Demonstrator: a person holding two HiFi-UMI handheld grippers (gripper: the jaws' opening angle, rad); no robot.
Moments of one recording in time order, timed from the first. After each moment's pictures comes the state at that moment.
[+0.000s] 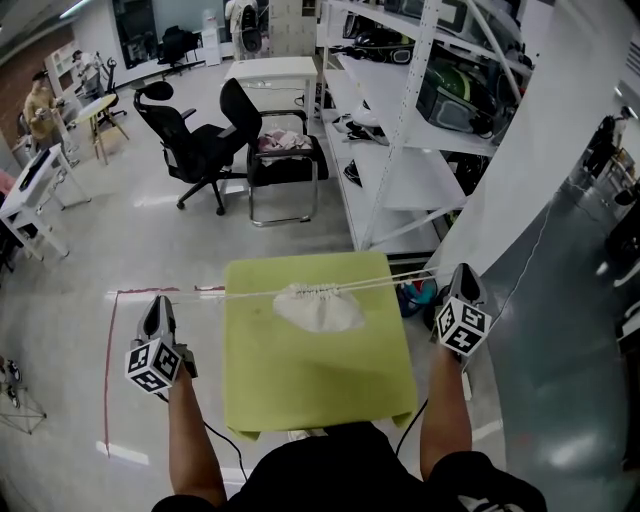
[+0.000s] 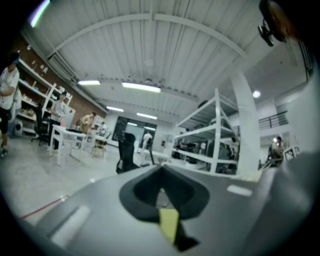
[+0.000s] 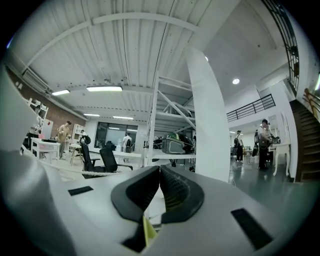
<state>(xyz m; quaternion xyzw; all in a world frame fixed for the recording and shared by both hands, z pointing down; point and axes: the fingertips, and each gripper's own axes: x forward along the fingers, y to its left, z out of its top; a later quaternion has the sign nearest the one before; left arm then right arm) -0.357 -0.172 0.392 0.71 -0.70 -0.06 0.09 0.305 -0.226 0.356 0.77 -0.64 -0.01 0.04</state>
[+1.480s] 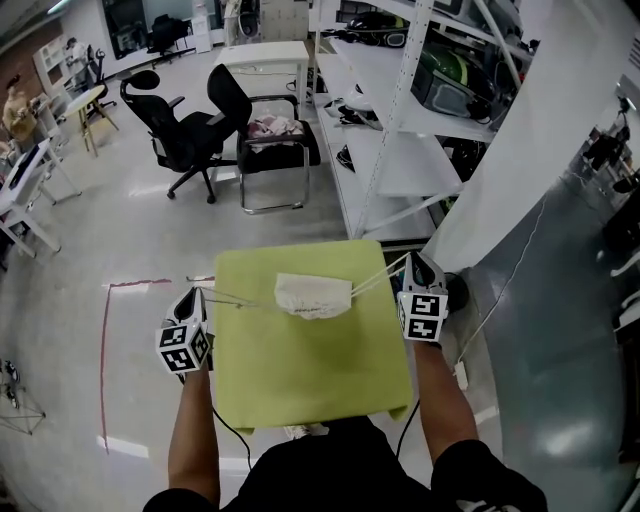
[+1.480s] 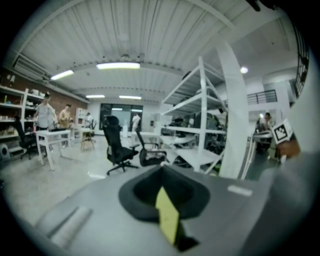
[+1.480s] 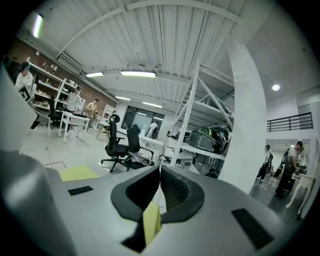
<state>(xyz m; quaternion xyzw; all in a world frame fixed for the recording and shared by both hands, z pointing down) -0.266 -0.226 0.468 0.76 -0.64 0.09 0.11 0.216 -0.274 0.419 0.66 -0.73 -0.05 0.18</state>
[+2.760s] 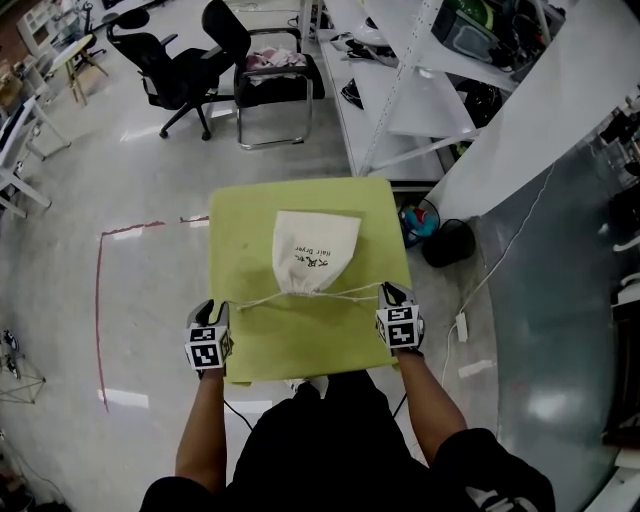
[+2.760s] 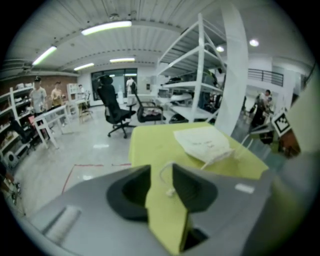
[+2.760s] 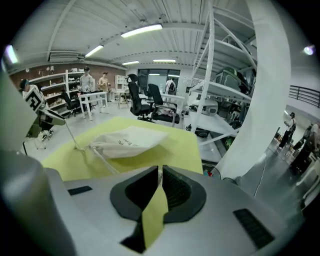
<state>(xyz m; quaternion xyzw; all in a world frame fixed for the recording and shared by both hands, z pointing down) -0.247 -0.118 0.658 0.73 -0.58 0.27 0.24 0.170 -0.151 0.656 0.55 -0.74 0.16 0.34</state>
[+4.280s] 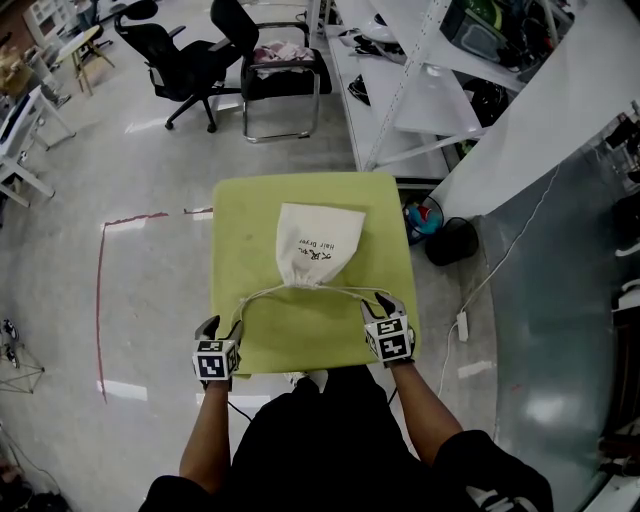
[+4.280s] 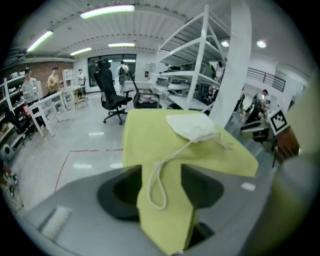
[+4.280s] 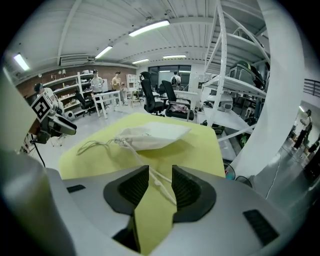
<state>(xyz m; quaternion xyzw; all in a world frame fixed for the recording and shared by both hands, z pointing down) -0.229 -0.054 0.686 0.73 -0.54 0.29 0.30 0.122 -0.106 0.673 0.49 -0.78 0.18 0.35</state>
